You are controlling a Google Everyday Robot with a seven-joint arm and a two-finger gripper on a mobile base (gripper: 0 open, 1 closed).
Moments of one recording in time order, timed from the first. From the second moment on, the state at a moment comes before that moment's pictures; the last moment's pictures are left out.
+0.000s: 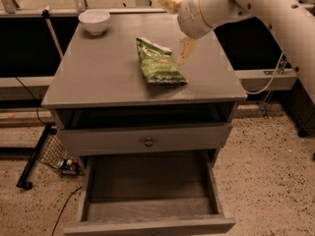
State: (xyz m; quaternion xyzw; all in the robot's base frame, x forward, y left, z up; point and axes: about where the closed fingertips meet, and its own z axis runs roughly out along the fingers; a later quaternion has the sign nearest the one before) arm 0.703 -0.024 0.955 -0.81 0.35 -0.10 0.45
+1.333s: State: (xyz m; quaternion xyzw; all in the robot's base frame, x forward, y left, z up) arm 0.679 -0.219 1.004 -0.68 0.55 -0.25 0.42
